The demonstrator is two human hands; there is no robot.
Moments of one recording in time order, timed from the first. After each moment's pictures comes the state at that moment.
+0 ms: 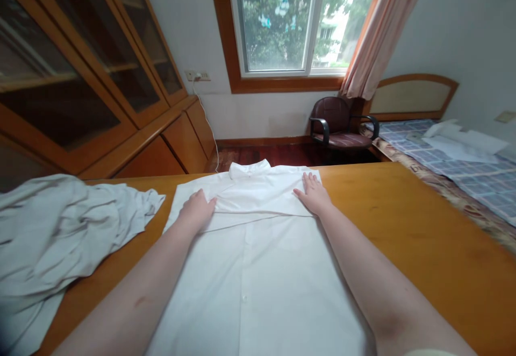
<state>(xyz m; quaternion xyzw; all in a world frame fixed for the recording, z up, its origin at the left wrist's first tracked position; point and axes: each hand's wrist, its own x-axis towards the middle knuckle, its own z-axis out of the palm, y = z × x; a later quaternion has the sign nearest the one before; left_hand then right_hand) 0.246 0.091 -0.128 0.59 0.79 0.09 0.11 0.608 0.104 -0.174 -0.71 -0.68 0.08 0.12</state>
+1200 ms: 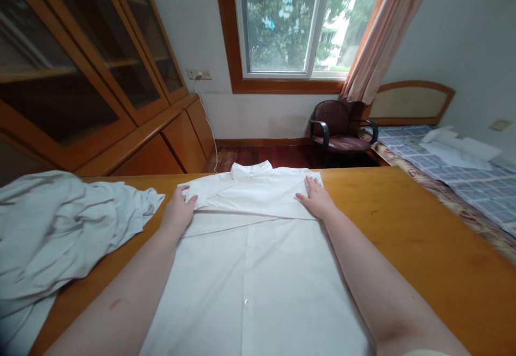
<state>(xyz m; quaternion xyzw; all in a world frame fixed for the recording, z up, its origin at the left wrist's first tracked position) 0.191 0.093 -0.146 0.56 0.78 0.25 0.11 0.610 0.096 -0.166 -0.70 -0.70 0.11 0.12</state>
